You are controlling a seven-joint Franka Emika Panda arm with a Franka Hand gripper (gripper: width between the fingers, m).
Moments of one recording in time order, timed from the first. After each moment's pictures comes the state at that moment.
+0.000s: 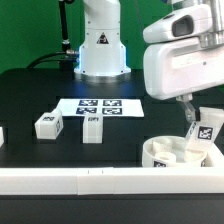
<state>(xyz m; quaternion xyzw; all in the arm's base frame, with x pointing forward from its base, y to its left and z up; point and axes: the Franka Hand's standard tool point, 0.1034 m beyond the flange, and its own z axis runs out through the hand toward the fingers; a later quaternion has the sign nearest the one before) 0.614 0.146 0.089 -0.97 -0.19 -0.09 0.07</state>
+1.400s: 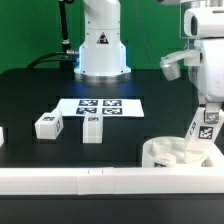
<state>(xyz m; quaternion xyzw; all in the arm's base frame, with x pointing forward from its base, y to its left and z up) 0.612 0.134 0.082 -0.76 -0.65 -0.07 -0.03</state>
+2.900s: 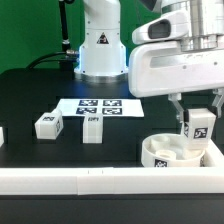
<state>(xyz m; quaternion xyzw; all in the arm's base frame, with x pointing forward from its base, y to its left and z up) 0.611 0.118 0.080 -0.99 0.04 -0.11 0.06</state>
